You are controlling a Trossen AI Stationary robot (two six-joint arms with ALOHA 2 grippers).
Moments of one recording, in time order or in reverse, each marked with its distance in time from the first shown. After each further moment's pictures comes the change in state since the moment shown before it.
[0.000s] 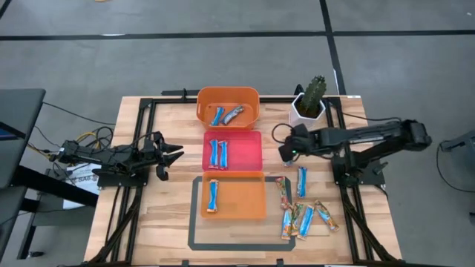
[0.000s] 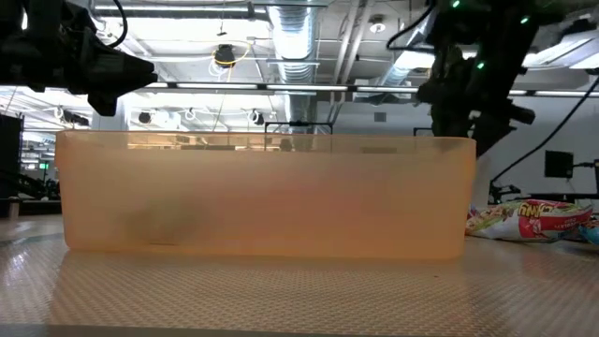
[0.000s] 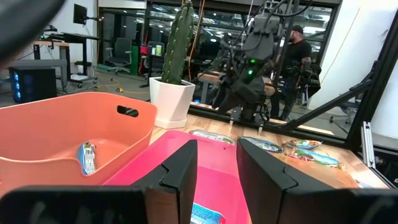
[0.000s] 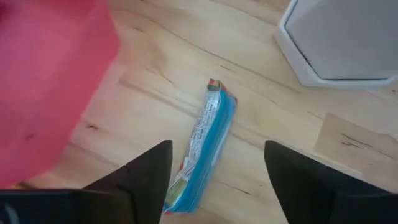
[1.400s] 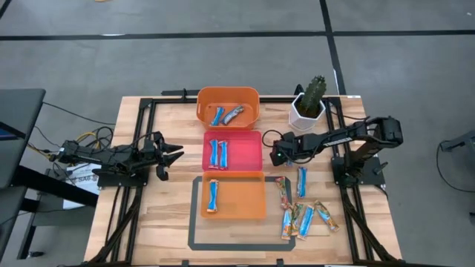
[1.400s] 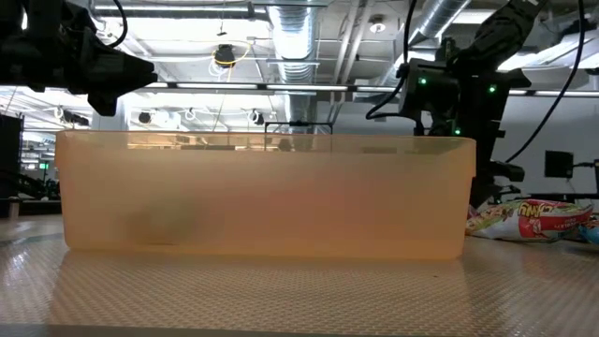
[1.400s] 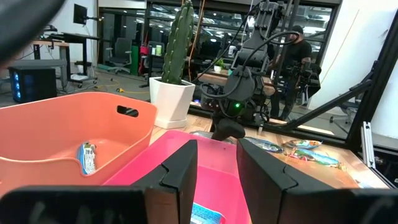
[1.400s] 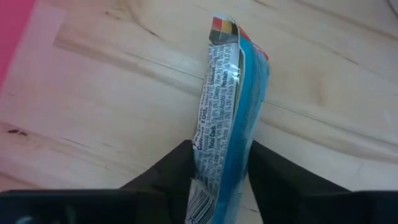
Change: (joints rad) left arm 0.000 0.000 0.000 0.000 0.000 0.000; right arm -0.072 0.307 -0.112 0.313 -0.121 0.034
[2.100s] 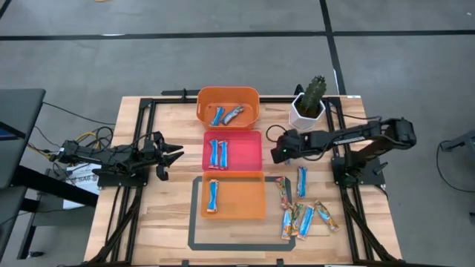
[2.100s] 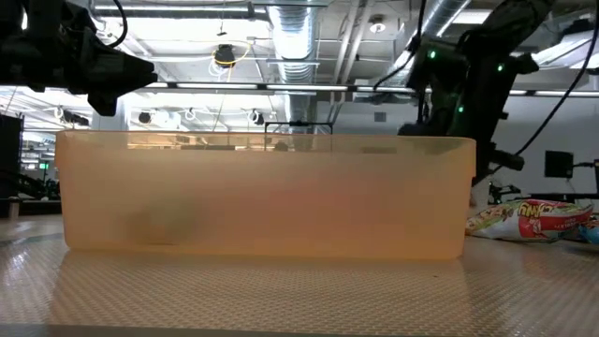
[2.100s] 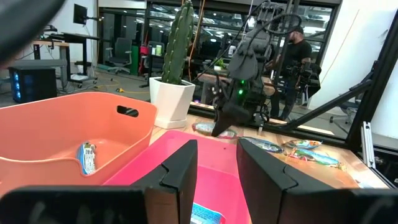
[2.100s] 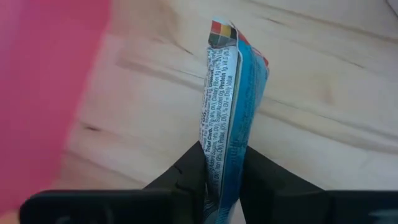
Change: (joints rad) left arm 0.000 0.000 0.000 0.000 0.000 0.000; right arm 0.000 -0.165 -0.006 0.007 -0.057 0.025
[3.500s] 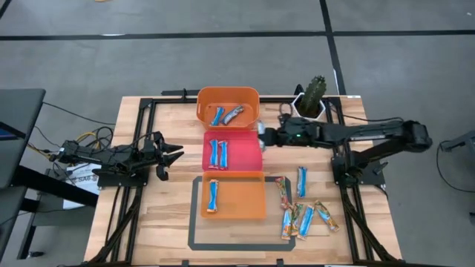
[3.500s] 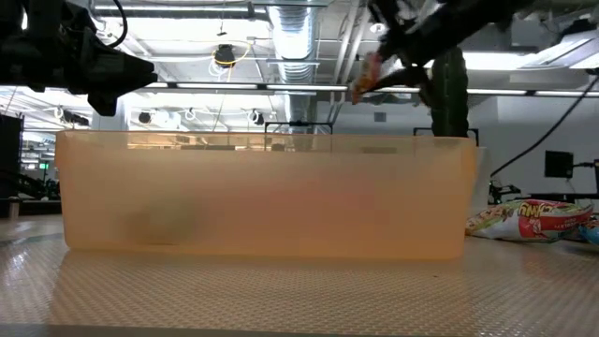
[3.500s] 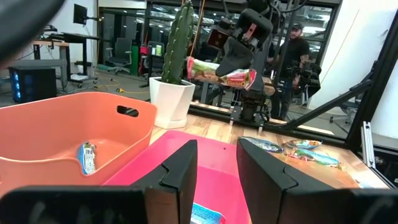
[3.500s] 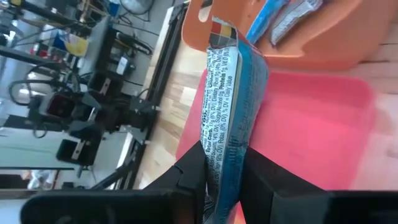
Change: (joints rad) left arm 0.000 0.000 0.000 0.000 0.000 0.000; right arm 0.015 -0.147 0.161 0.412 -0.078 0.079
